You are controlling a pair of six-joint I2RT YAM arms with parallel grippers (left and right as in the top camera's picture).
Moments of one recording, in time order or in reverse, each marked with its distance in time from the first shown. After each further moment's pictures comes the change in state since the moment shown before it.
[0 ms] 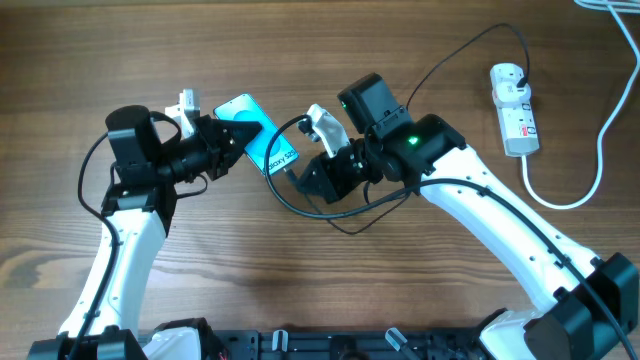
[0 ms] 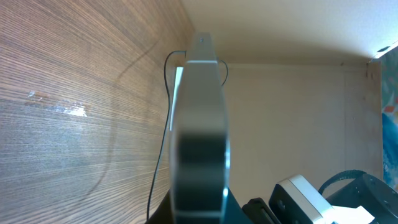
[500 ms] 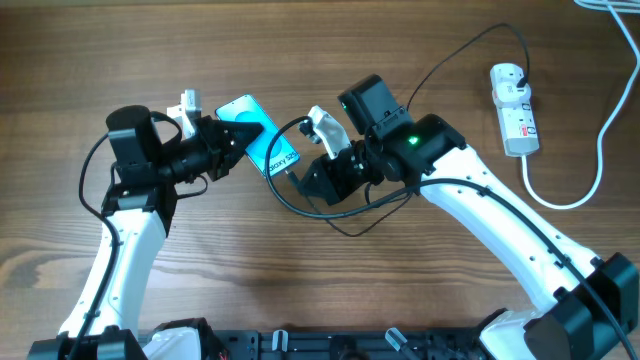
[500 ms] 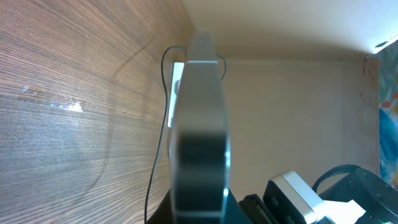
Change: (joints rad) left arm 0.000 0.000 0.000 -0.001 0.020 0.000; right arm 0.000 0.000 0.000 -0.025 0.000 0.000
